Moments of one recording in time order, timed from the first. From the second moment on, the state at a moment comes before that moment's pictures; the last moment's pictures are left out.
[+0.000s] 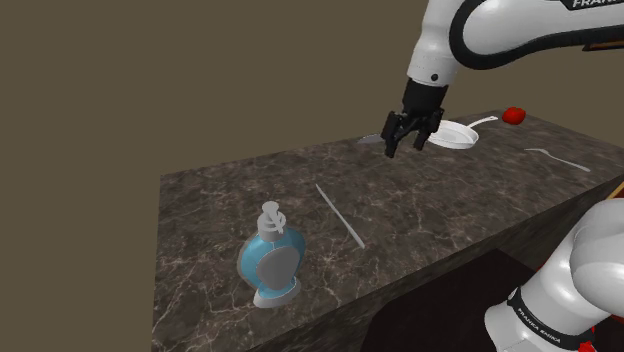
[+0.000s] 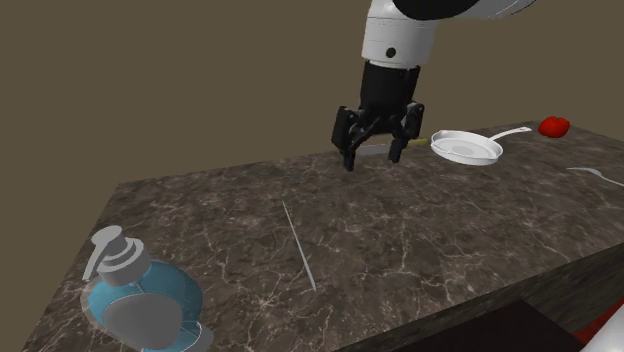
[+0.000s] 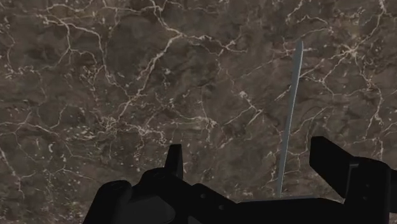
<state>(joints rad) 0.05 -0.58 0.12 -2.39 0.10 1.85 0.31</state>
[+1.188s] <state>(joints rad) 0.09 -0.10 0.32 -2.33 0.08 2.20 0.61</state>
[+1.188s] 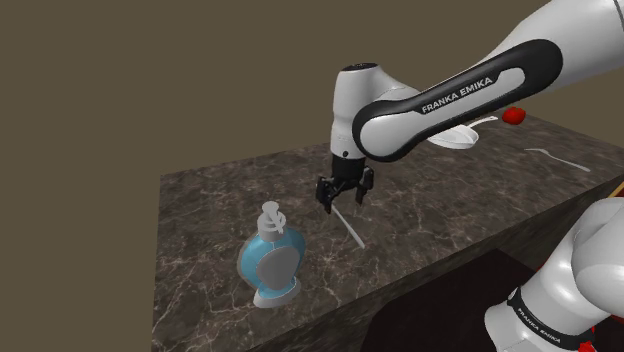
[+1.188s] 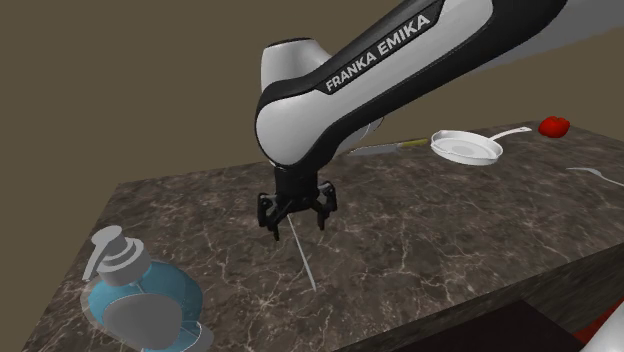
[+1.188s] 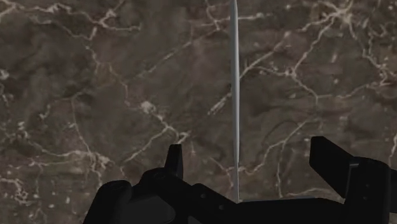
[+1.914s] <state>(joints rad) 0.09 -0.06 0.32 -2.36 0.07 2.26 0.62</state>
